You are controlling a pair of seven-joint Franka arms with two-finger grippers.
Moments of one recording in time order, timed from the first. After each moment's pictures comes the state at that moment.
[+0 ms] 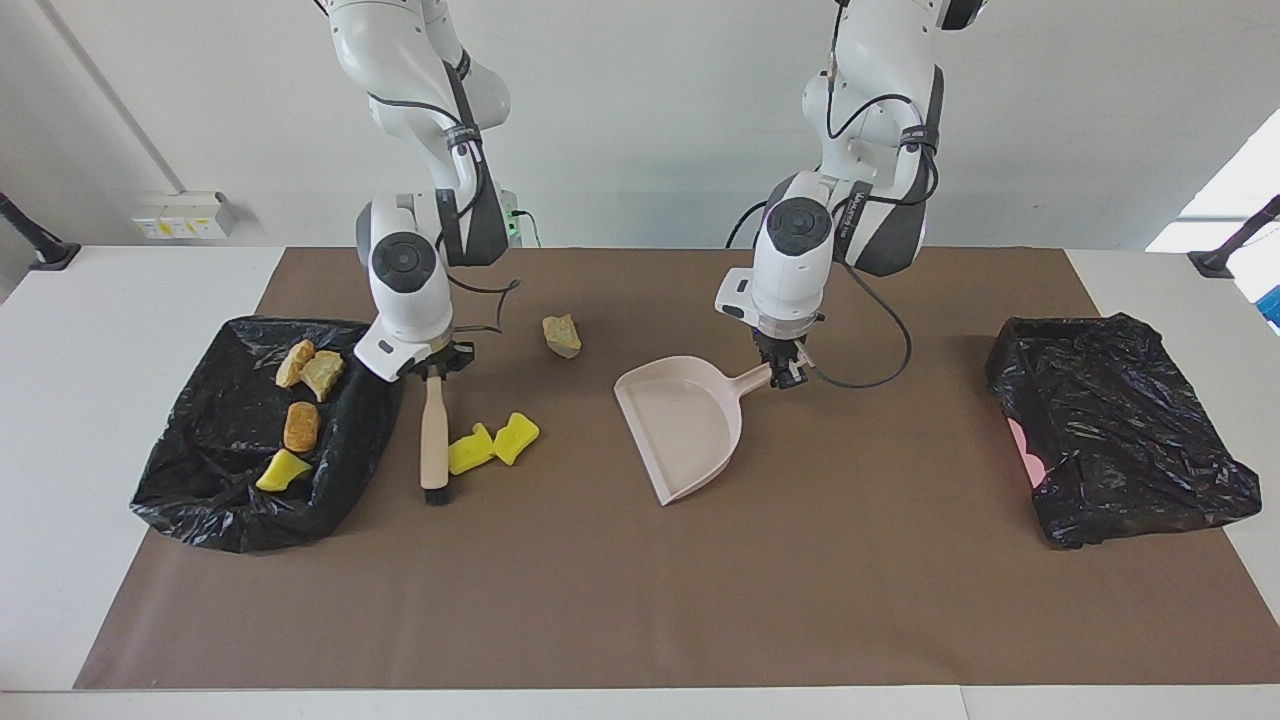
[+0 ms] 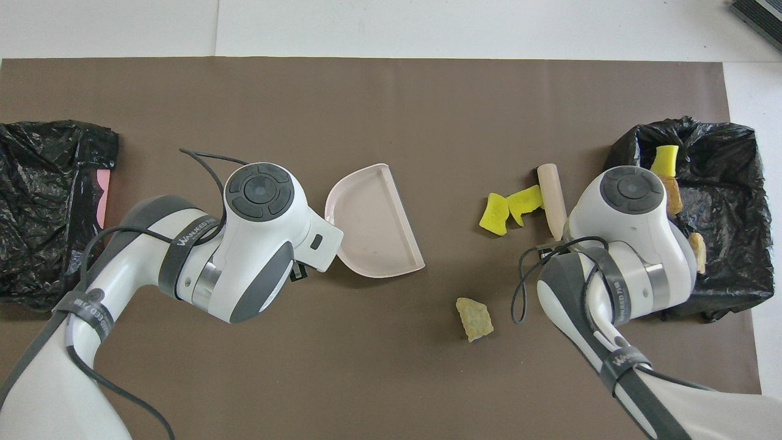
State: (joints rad) left arm -0.51 0.20 -0.02 -1.93 0.07 2.01 0.75; right arm 0.21 0.14 -0.02 -2.13 -0.15 2.03 0.17
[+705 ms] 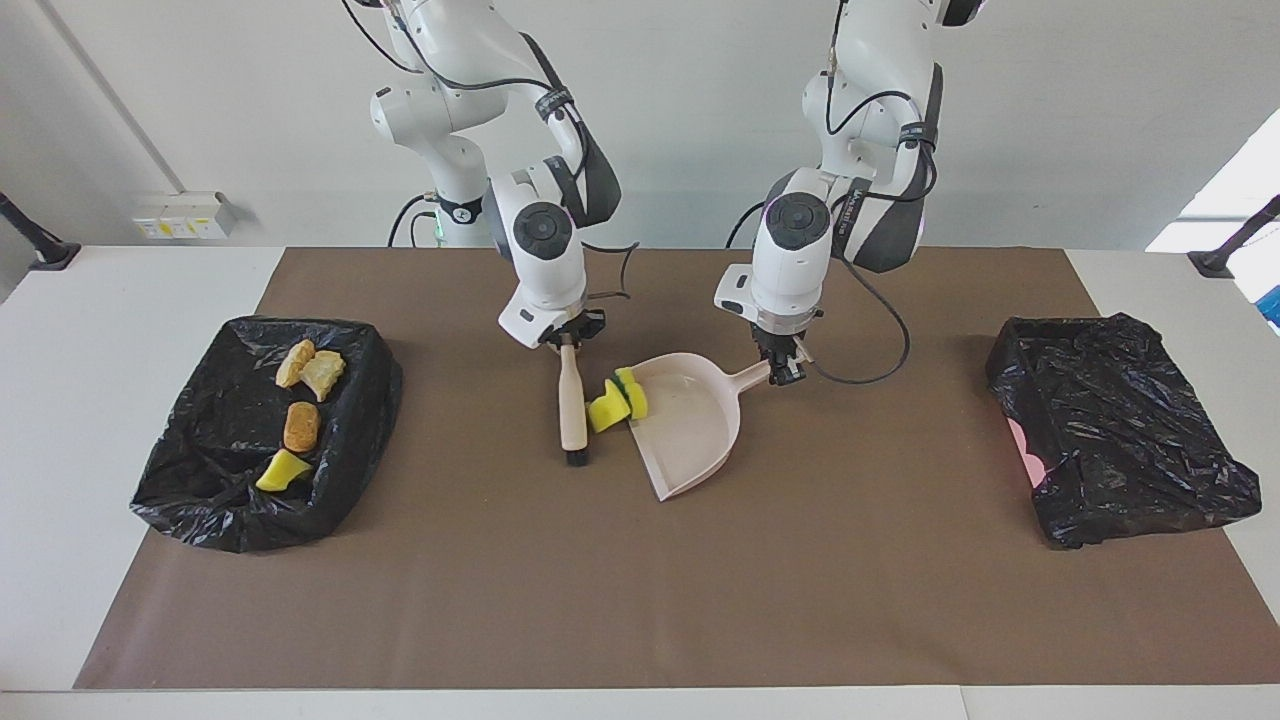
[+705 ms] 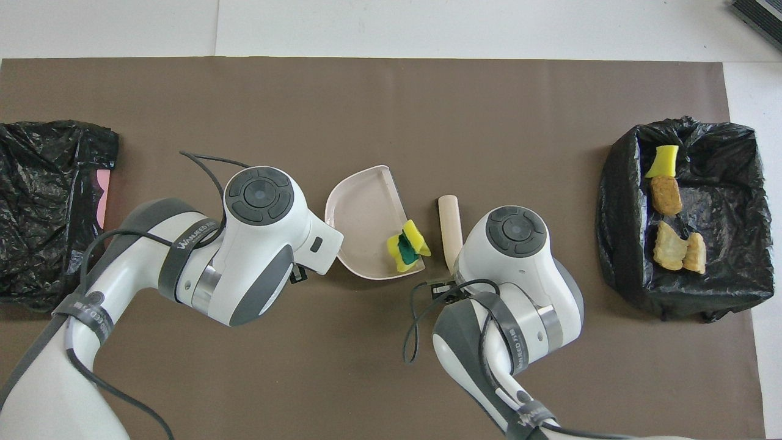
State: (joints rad) left arm -0.51 0.19 -0.02 -1.94 0.07 2.02 0.75; right arm 0.51 0.14 -0.01 -2.11 0.19 2.05 0.30
